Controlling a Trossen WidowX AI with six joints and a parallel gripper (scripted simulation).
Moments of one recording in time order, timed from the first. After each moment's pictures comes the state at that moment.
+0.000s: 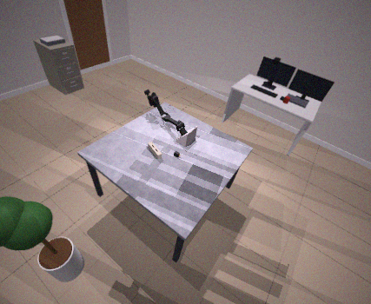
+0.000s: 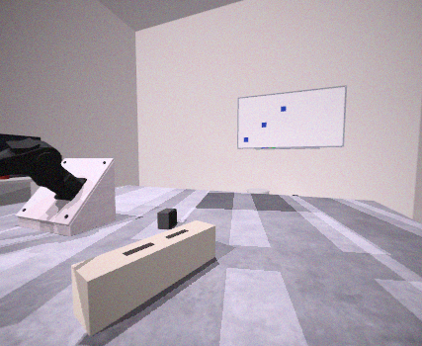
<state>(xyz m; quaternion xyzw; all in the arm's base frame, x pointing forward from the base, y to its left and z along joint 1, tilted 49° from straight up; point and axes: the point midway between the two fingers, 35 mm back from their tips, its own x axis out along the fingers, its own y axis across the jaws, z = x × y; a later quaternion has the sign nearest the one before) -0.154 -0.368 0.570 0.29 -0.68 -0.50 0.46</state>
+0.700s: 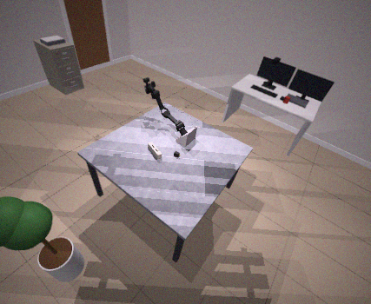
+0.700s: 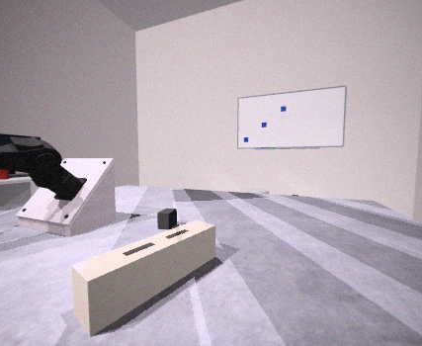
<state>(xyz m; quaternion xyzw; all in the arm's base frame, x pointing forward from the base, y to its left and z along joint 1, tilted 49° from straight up) -0.096 -0.208 0.689 0.14 -0.73 -0.33 0.58</state>
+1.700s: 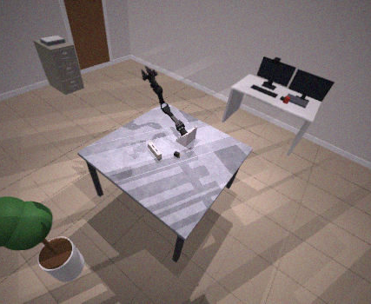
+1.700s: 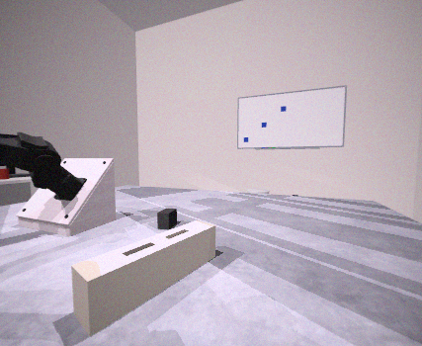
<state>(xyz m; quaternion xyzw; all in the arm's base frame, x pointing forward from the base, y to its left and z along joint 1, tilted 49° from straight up) 0.056 0.075 0.726 -0.11 -0.65 -0.02 0.75</state>
